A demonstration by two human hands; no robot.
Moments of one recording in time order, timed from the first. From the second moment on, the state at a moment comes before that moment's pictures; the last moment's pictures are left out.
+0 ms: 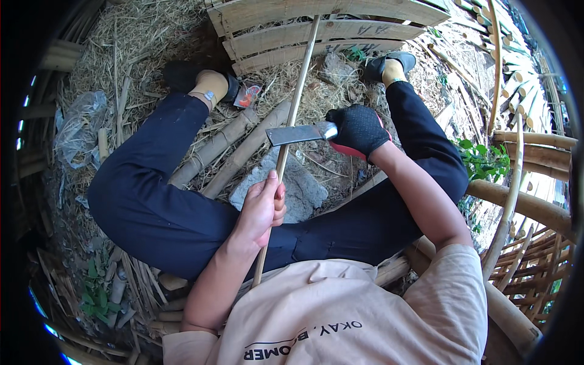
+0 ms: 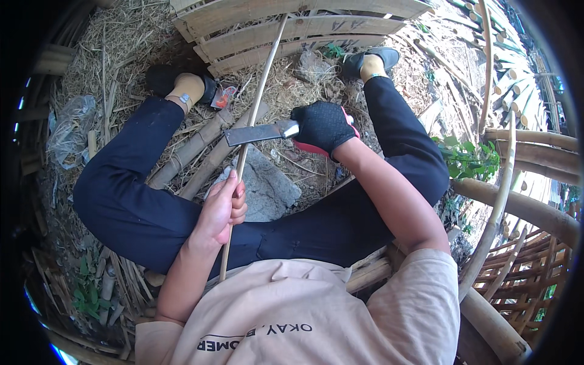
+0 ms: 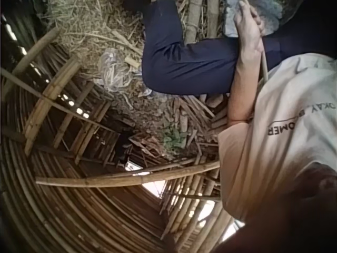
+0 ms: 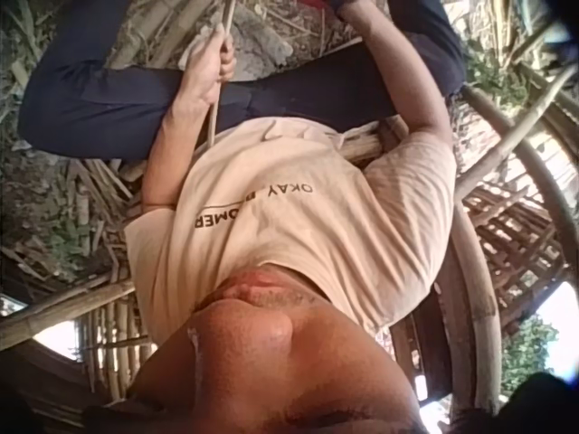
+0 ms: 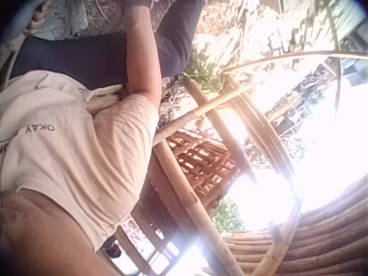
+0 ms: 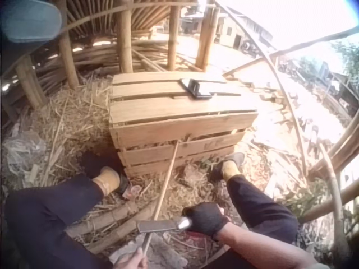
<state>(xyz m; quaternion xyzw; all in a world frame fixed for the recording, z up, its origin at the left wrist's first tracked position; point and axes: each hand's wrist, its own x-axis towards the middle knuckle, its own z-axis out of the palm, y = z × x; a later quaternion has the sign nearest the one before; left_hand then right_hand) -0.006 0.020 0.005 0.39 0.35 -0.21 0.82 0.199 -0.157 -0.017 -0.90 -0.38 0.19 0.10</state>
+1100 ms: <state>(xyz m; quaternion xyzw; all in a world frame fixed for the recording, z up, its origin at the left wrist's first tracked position) -0.009 0.008 -0.002 0.57 0.36 -0.14 0.73 0.190 -0.152 -0.020 -0.92 -0.33 0.21 0.10</state>
